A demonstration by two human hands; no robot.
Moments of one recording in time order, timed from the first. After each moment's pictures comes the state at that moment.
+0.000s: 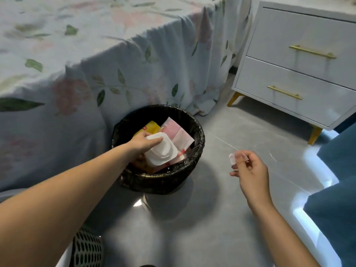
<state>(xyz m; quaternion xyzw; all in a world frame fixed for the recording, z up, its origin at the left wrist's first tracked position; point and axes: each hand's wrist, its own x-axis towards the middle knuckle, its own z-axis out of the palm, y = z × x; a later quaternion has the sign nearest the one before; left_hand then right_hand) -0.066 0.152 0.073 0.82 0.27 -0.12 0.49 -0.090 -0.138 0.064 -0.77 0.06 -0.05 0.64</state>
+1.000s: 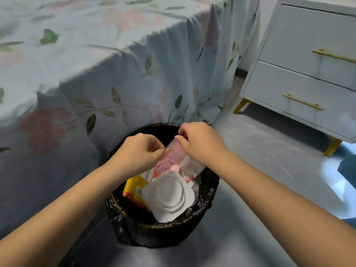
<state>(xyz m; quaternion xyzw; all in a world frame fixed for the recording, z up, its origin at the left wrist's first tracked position) -0.043 0.163 0.145 0.96 0.09 -0.06 0.27 0.041 0.013 0.112 -0.94 -0.28 0.01 0.18</state>
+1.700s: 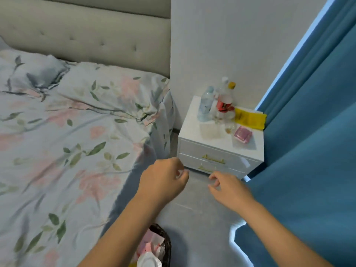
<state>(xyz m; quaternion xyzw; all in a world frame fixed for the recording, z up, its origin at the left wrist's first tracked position) 0.138 0.020 0.637 0.96 -0.10 -0.11 0.25 0.113 -0.183 0.575 -0.97 0.05 0.17 0.18</state>
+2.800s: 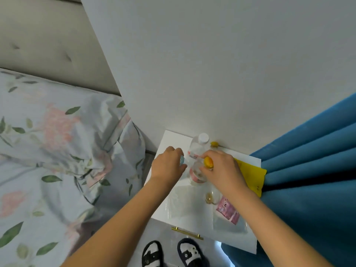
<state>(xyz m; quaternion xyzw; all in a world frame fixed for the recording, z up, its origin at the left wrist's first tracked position) 0.570 -0.204 0.541 0.97 -0.09 -0.16 0.18 0.531 -0.356 0.567 -0.96 0.07 0.10 0.23</state>
